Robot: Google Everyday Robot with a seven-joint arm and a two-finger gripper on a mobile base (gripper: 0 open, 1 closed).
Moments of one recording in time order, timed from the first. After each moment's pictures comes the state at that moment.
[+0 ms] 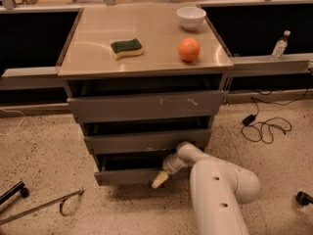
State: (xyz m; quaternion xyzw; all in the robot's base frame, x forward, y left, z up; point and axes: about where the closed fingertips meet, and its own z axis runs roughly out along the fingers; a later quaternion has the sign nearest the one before) arm 0.688 -0.023 0.170 -0.52 0.79 0.24 0.20
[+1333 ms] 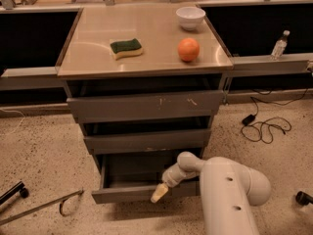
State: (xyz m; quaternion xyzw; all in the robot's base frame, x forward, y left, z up) arm 0.616 -0.015 0.164 -0.51 0.80 0.28 0.16
